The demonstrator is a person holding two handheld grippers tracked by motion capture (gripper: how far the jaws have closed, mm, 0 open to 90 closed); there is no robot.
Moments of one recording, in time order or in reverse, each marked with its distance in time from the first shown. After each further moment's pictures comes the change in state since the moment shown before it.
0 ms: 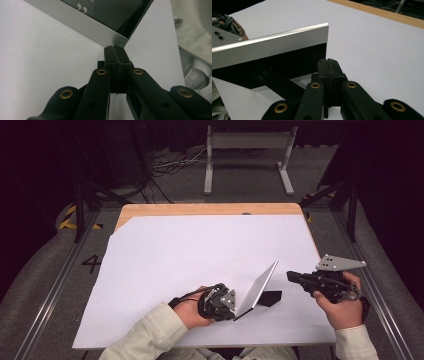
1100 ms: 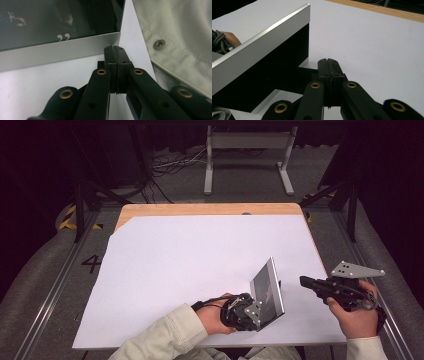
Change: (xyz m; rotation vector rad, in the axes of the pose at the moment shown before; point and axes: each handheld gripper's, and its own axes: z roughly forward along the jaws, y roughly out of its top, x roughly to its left) left arm -0.016 0.050 0.034 -0.034 -0.087 0.138; right arm -0.005 -0.019 -0.028 -0.004 -0.061 0.060
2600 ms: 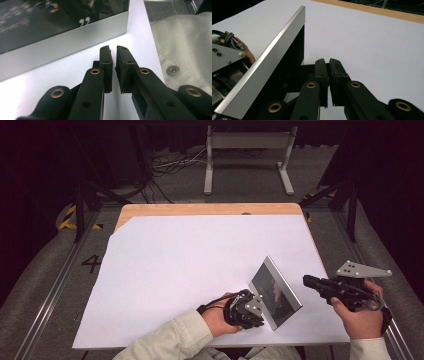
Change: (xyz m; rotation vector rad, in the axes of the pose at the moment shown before) left arm 0.006 -0.005 0.000 -0.133 0.090 -0.119; right arm -0.003 0.002 -0.007 -0.013 -0.002 0.021
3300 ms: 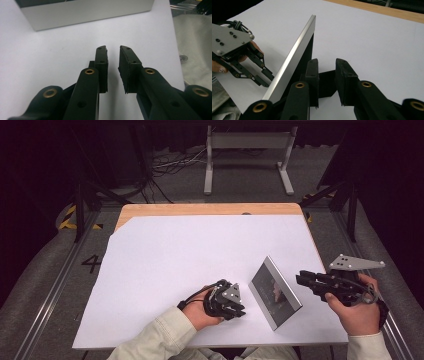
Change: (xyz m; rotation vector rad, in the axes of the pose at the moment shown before) left arm 0.016 -0.038 -0.037 -0.002 0.071 -0.136; right arm 0.014 0.023 0.005 0.049 0.009 0.007
